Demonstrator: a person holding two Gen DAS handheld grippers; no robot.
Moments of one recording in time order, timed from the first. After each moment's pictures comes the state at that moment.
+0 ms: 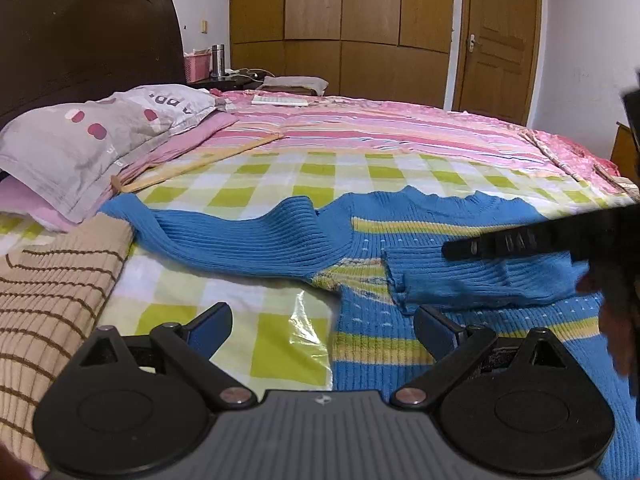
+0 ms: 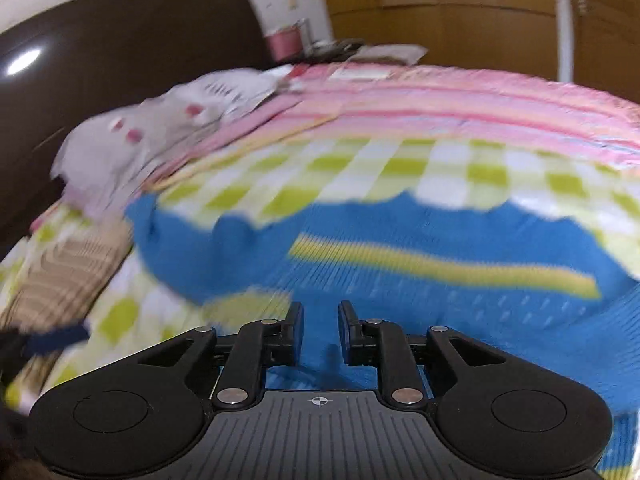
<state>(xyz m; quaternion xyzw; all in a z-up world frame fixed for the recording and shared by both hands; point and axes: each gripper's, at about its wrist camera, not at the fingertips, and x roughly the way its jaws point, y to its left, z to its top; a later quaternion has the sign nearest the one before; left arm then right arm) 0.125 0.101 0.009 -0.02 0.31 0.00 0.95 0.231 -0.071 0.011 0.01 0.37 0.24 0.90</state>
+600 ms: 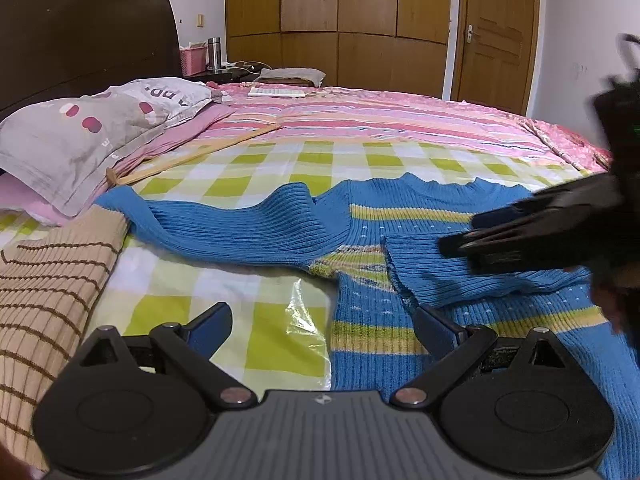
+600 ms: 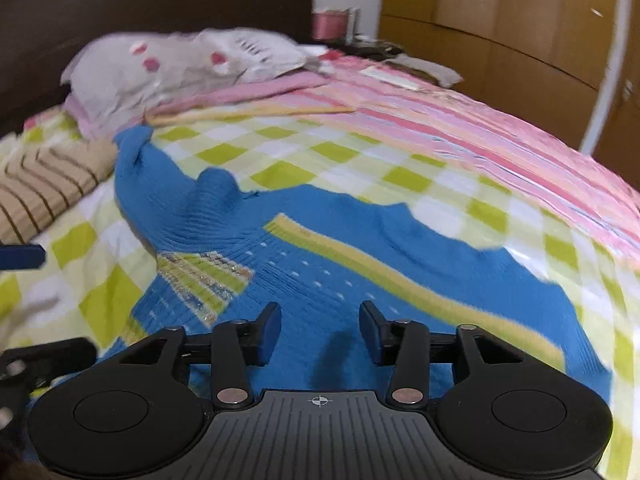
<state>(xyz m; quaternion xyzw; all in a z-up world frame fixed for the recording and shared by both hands) 0.128 0.098 0.001 -0.01 0.32 0.01 0.95 0.251 -0.049 -0.004 -0.16 0.34 0.25 0.89</state>
